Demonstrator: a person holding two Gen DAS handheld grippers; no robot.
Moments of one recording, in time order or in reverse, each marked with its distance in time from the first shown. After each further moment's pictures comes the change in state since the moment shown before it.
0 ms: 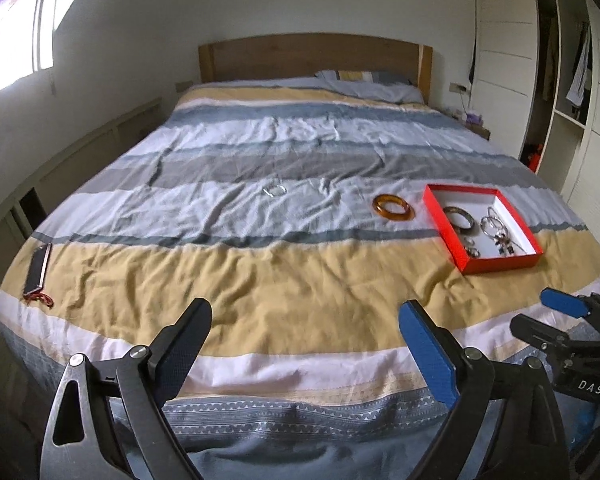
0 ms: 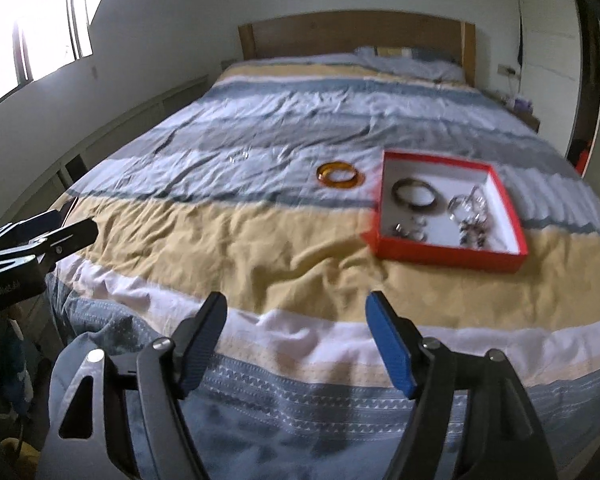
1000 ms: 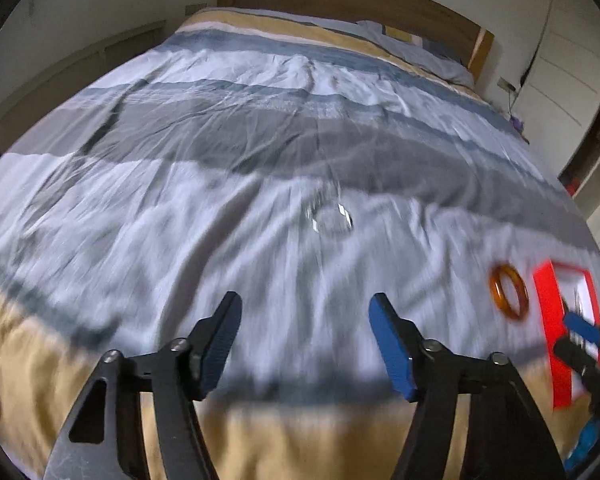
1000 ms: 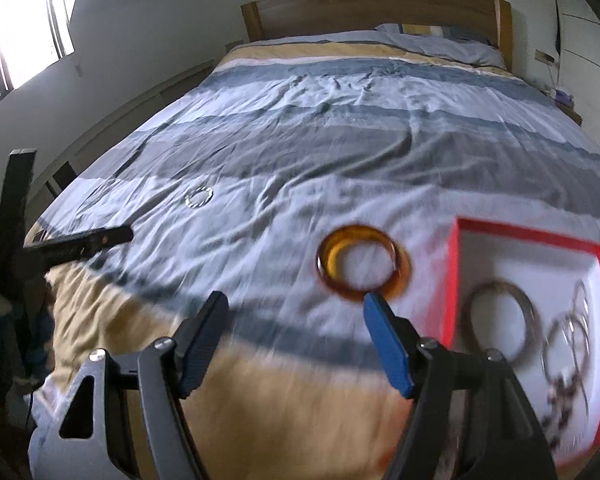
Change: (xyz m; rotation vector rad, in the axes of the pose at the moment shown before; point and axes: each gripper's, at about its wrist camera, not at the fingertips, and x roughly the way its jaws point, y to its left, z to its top) left arm 0.275 0.108 0.124 -0.196 0.202 -0.071; right arm 0.207 -0.032 0.148 -0.021 0.059 0.074
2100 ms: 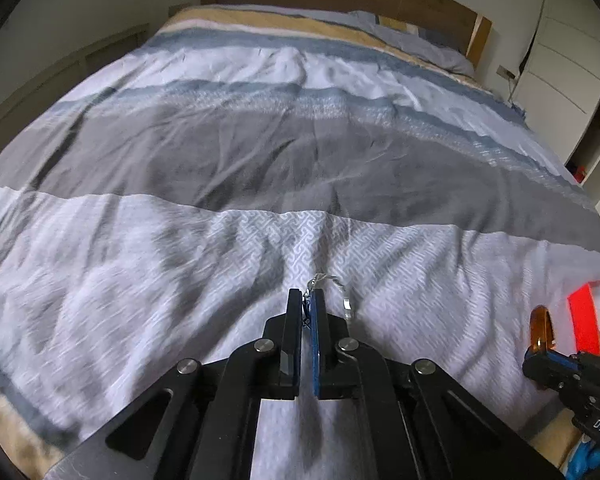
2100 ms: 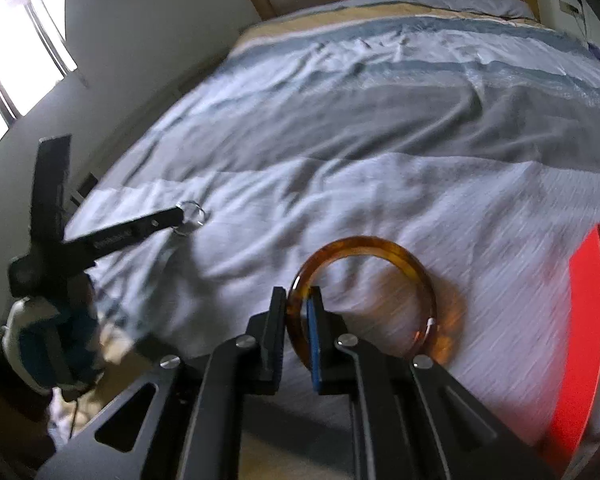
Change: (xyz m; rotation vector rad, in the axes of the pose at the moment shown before) left arm 0.056 -0.003 0.029 0.068 0.006 0.012; right arm 0.083 0.004 0.016 0.111 0.061 0.214
